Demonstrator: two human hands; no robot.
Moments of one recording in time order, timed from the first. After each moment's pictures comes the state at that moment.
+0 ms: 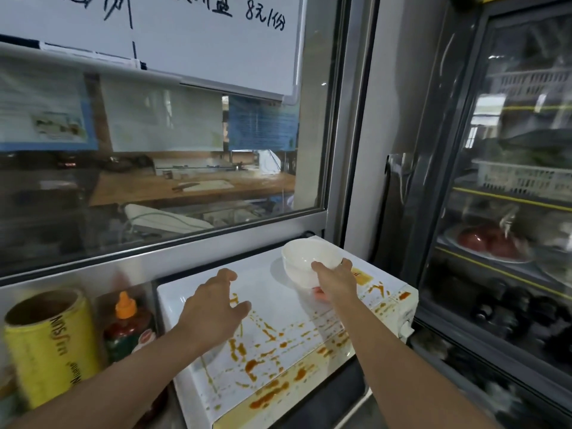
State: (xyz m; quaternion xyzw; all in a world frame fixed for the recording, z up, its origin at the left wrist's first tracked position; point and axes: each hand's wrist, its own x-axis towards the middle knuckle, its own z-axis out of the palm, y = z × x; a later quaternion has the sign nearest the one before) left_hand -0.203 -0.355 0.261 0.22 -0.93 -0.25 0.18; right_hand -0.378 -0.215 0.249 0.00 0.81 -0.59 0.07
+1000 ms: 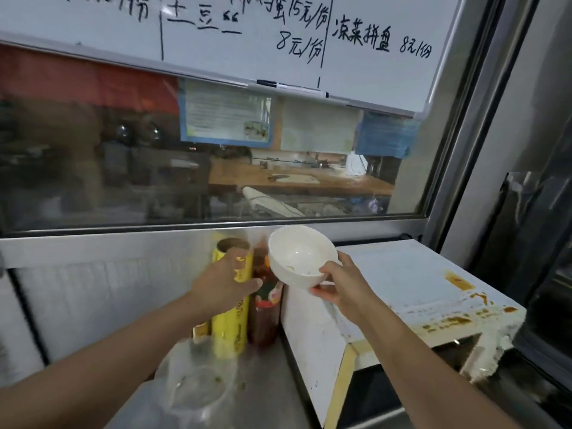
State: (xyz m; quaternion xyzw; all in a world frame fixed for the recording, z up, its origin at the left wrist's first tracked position) left_hand 0.007 -0.432 0.278 0.32 -0.85 -0.34 0.23; right_hand -0.163 -0.295 0.283 -0.20 0.63 -0.68 0.31
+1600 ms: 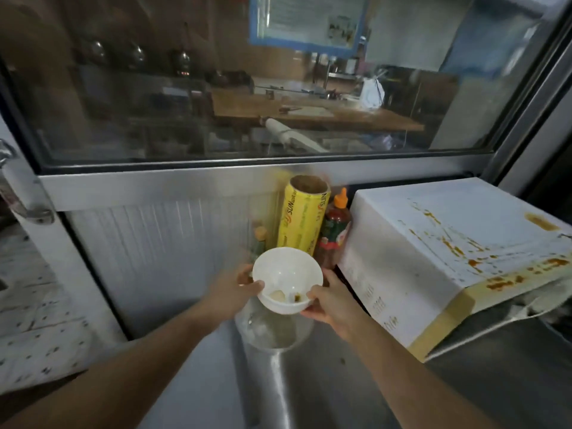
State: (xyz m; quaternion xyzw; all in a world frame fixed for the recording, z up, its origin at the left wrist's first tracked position) left_hand 0.108 -0.544 0.143 0.32 -0.75 -0.57 0.12; right_hand -0.026 -0.406 0.143 -0.11 0.70 -0.59 0.39
